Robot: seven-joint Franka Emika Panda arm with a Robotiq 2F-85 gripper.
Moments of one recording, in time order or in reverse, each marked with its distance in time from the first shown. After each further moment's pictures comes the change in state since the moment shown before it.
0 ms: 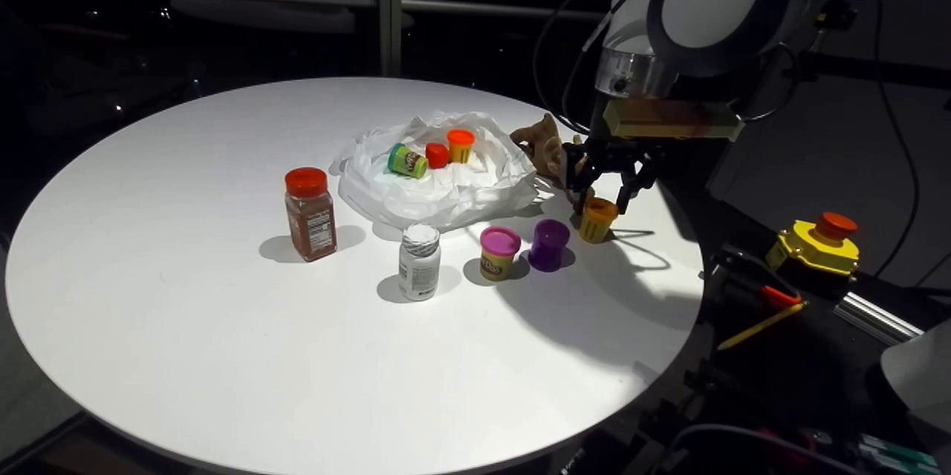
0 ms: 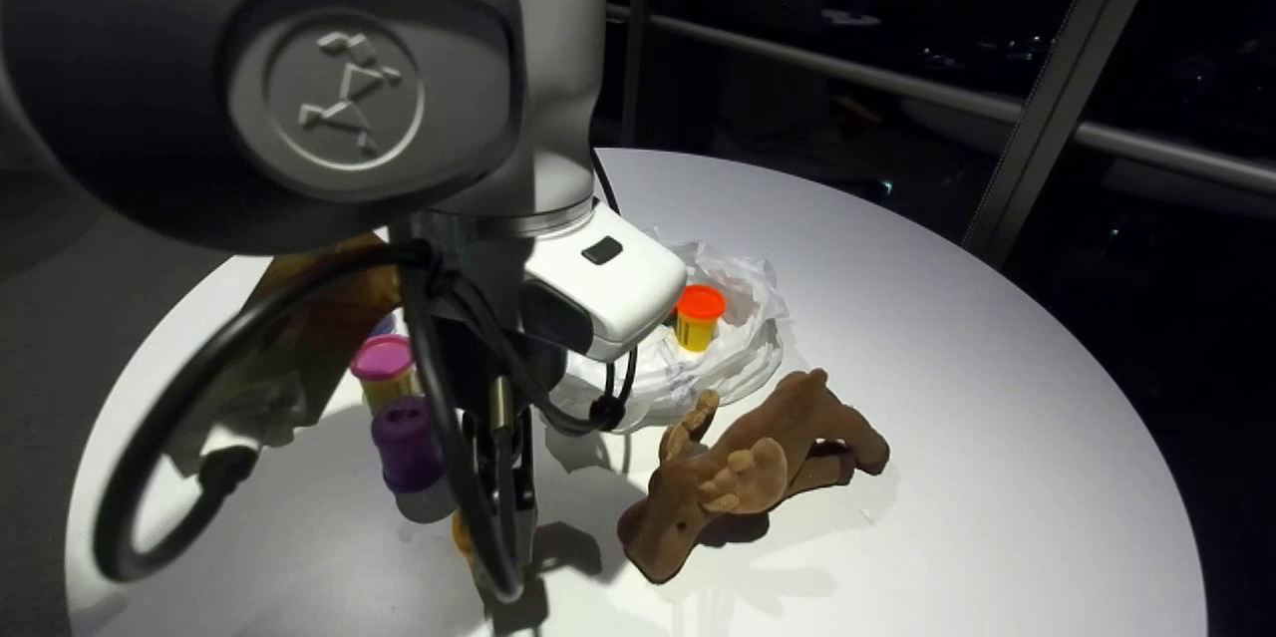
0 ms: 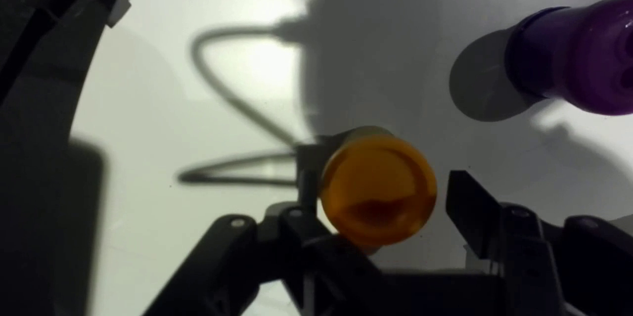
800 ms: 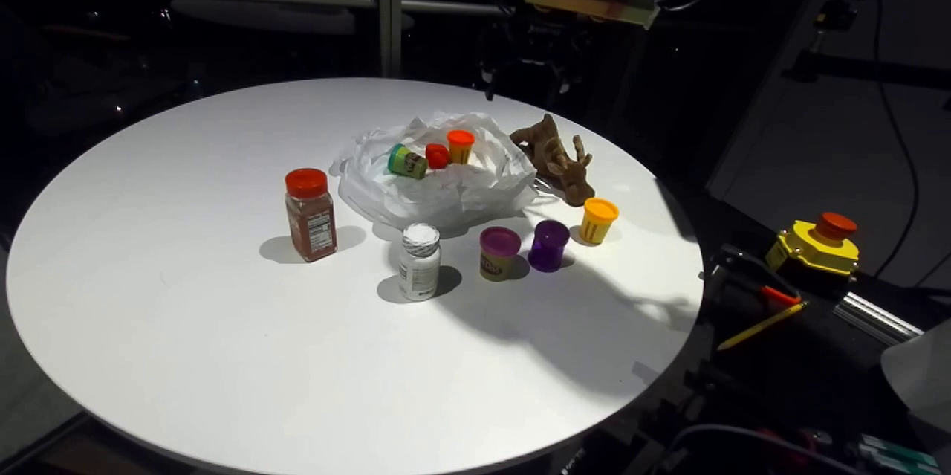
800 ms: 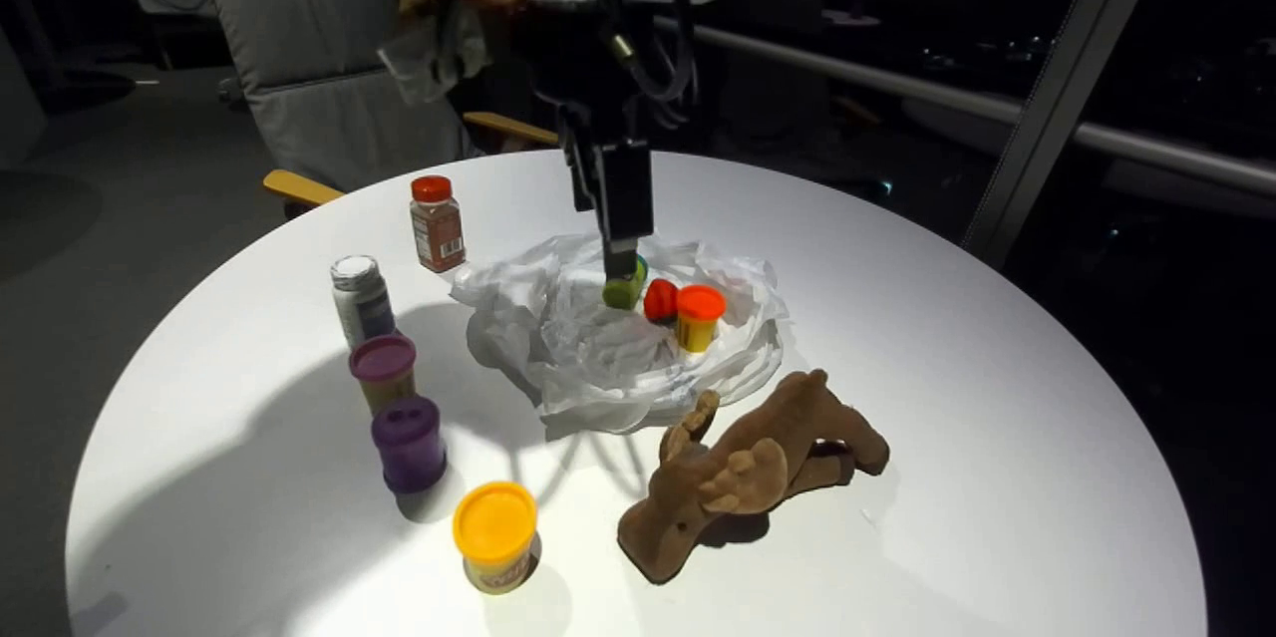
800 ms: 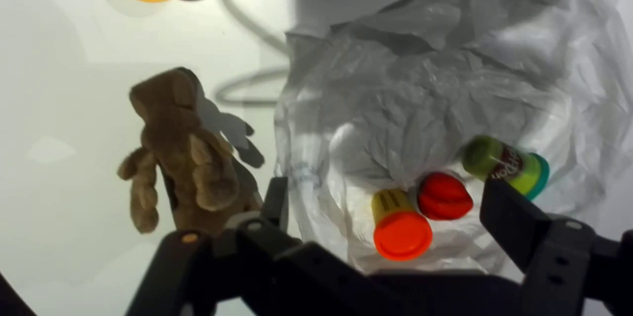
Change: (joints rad) arm 0.042 -0.046 0.024 0.327 -0.061 -0.161 0.076
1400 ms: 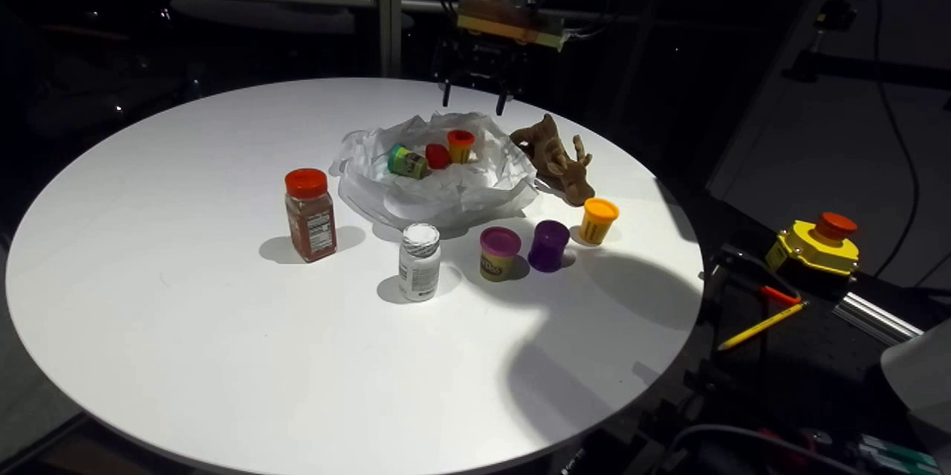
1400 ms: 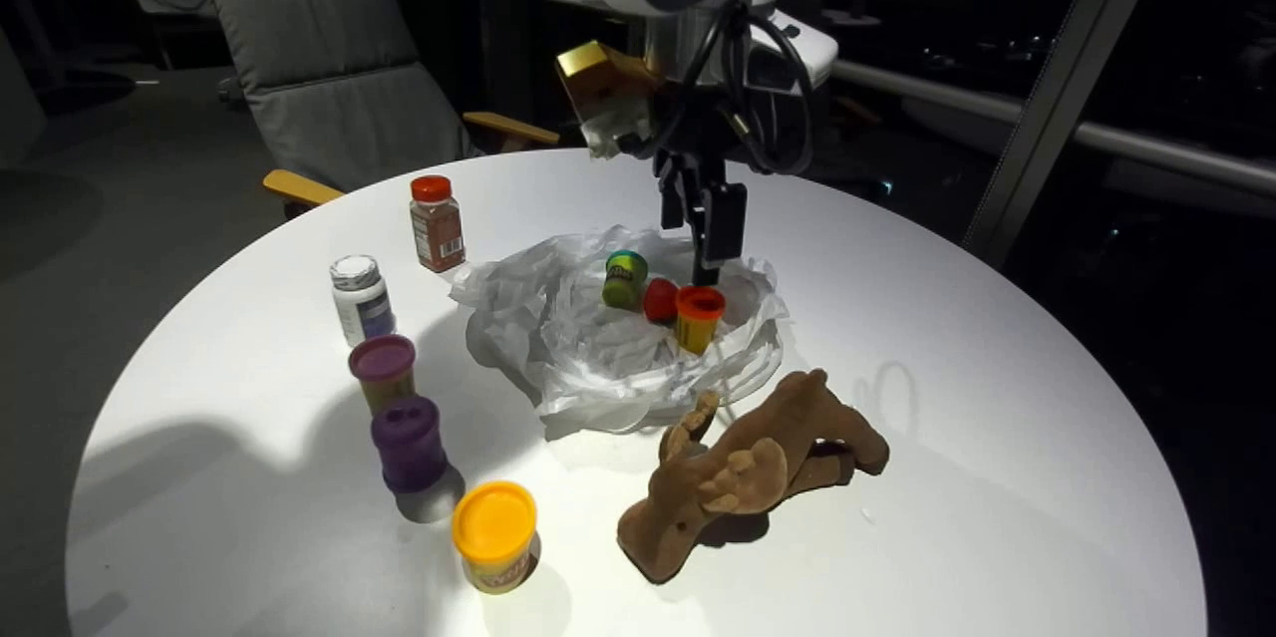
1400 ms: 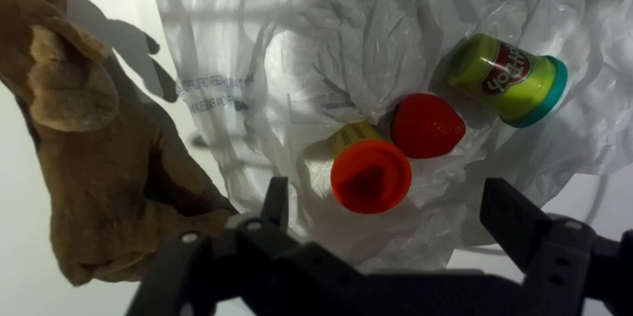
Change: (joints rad) arm -0.057 0.347 0.001 0.385 0.141 -0.054 -0.101
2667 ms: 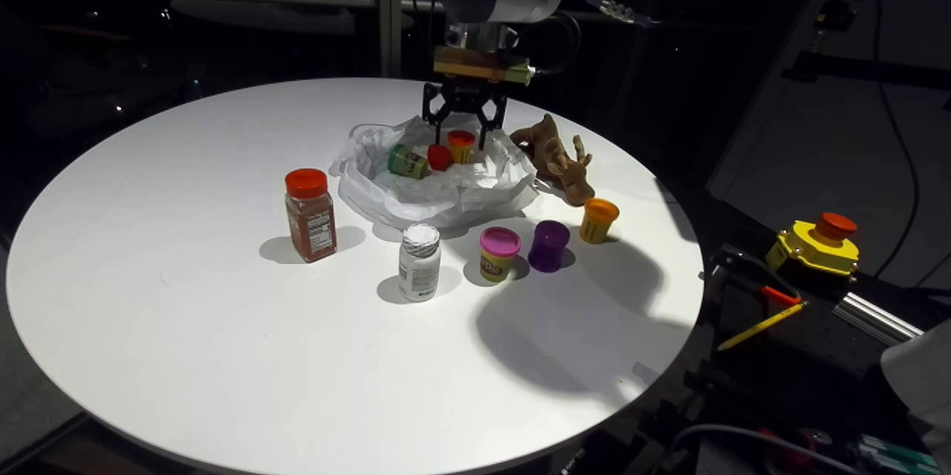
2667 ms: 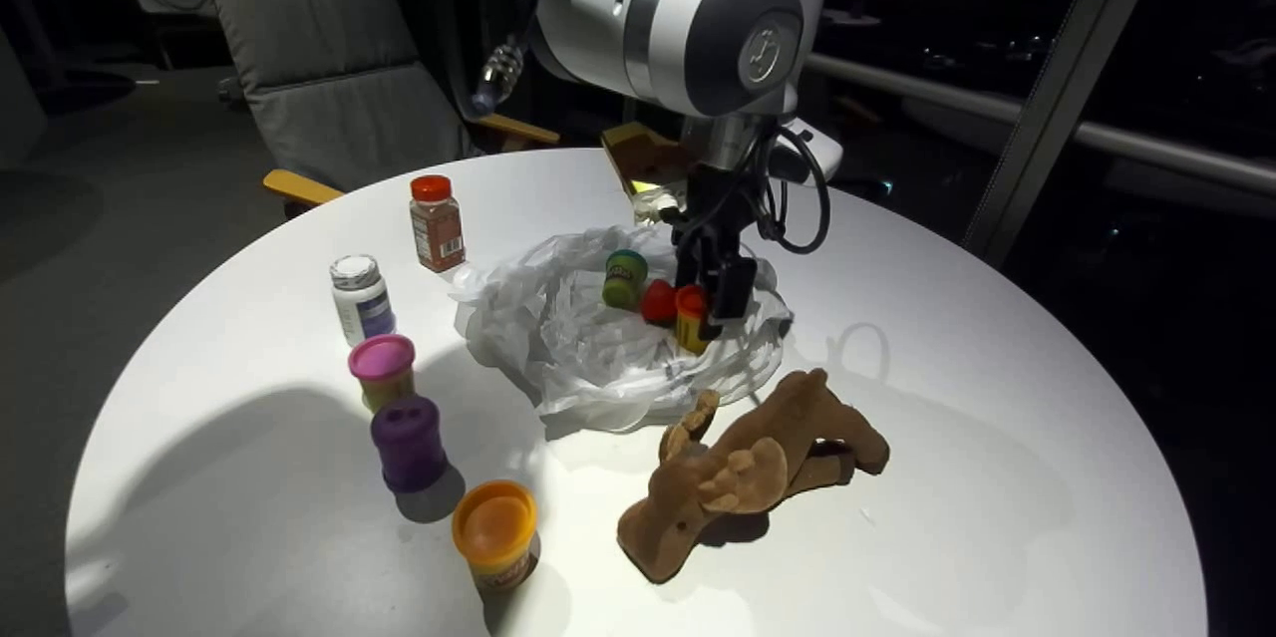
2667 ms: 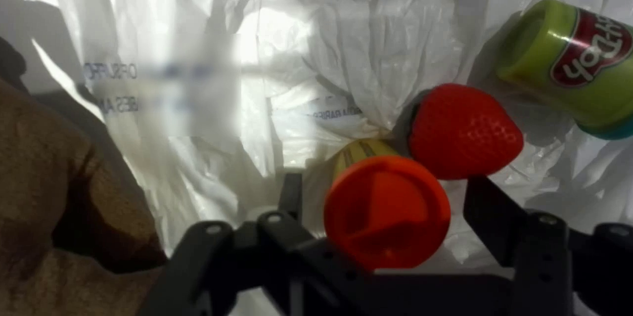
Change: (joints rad) arm -0.029 0.271 -0.001 0.294 0.070 -0.158 -0.030
